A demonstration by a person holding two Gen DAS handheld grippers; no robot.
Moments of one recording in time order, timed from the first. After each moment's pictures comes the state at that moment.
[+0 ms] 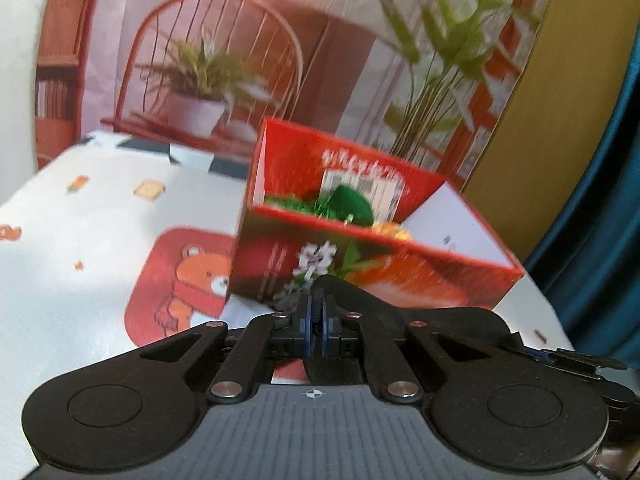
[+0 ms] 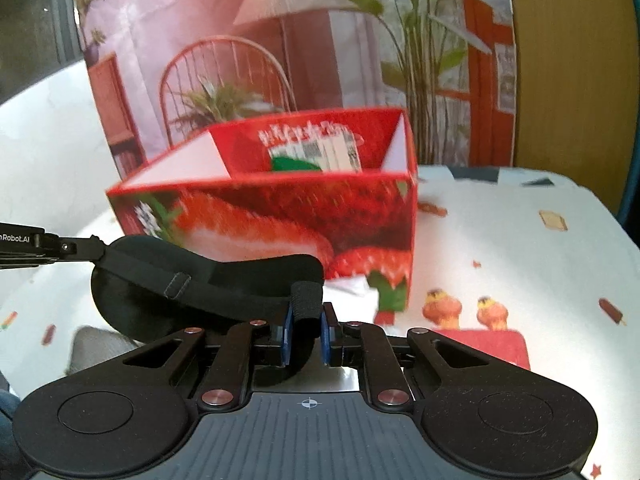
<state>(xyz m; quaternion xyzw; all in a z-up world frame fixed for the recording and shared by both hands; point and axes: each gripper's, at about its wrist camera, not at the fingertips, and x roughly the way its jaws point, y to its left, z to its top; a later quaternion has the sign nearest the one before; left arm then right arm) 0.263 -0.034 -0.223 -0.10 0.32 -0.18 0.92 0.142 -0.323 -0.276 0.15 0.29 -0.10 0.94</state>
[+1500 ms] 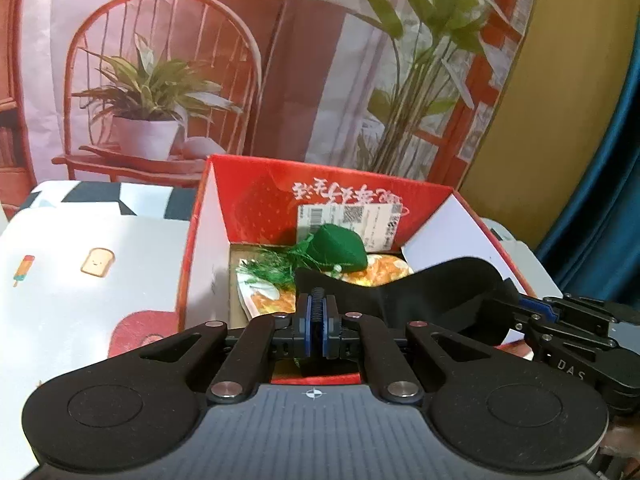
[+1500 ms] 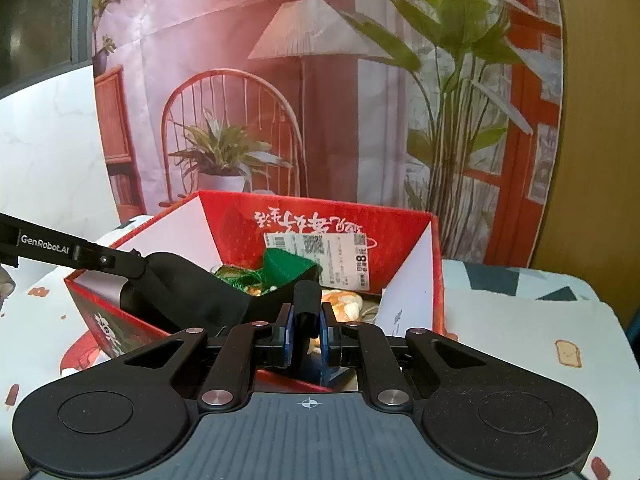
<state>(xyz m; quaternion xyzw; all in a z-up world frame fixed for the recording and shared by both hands) 0.371 -0.095 -0.200 -0.03 0.36 -0.21 0.91 0.243 -0.361 -0.238 0.08 0.26 -0.10 0.96</state>
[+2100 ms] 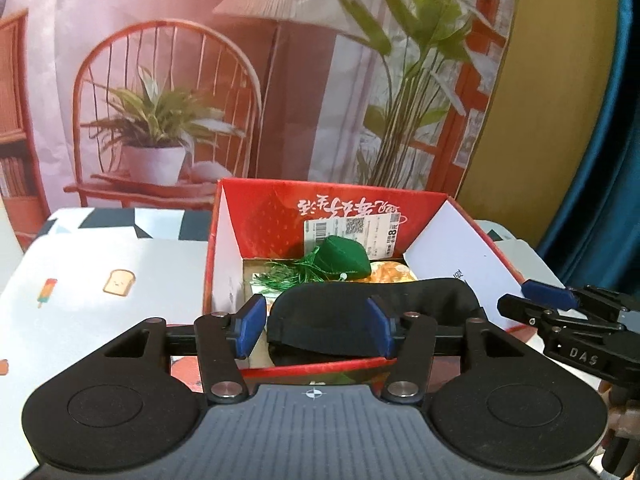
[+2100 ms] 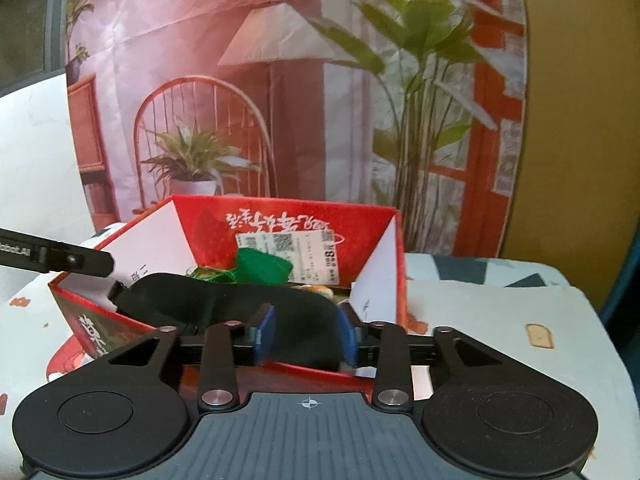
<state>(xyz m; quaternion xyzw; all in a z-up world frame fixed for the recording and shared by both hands) 0.344 -0.083 -0.181 0.00 0.32 -0.20 0.93 0.221 -0.361 -0.232 0.08 0.25 -0.15 0.95</state>
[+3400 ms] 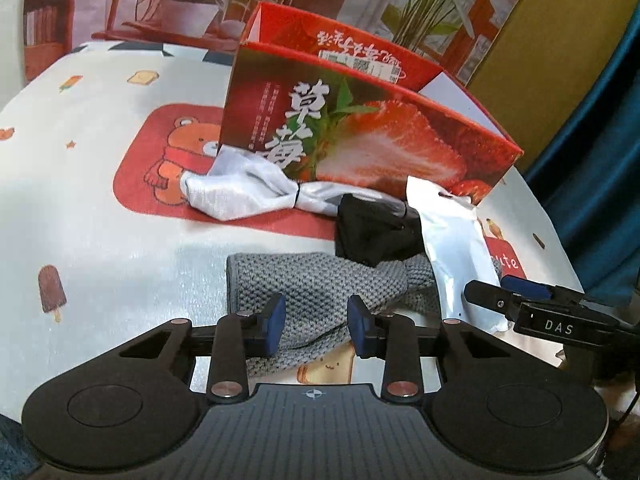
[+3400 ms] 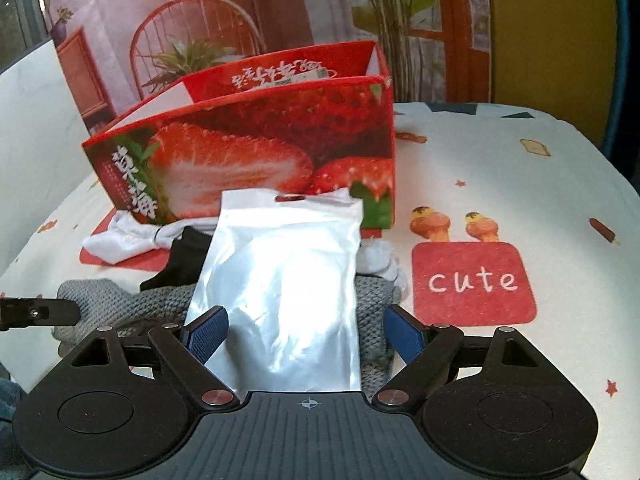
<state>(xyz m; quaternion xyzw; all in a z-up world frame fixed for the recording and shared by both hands) 0.230 -0.046 -0.275 -0.08 0.44 -0.20 0.87 0.129 -0.311 -0.308 0.18 0.36 -0.13 0.91</state>
